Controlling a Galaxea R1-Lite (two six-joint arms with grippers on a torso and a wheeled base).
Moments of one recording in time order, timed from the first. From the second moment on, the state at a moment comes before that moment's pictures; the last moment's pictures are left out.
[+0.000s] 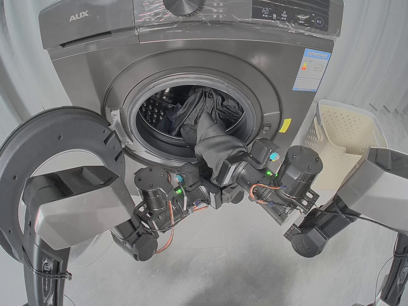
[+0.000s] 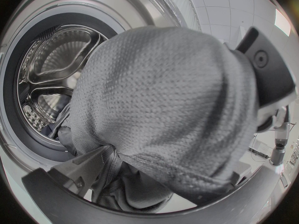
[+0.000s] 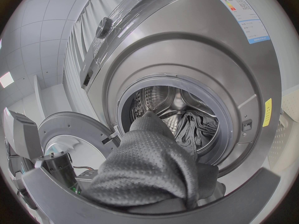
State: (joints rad) left arm -0.61 2.34 -0.93 -1.55 -0.25 -0.04; right arm 0.73 2.14 -0.90 -1.47 -0.10 0.19
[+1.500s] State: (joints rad) left arm -0.57 2.01 -0.64 -1.55 -0.09 -0.06; right arm 0.76 2.07 -0.68 -1.50 -0.10 0.18
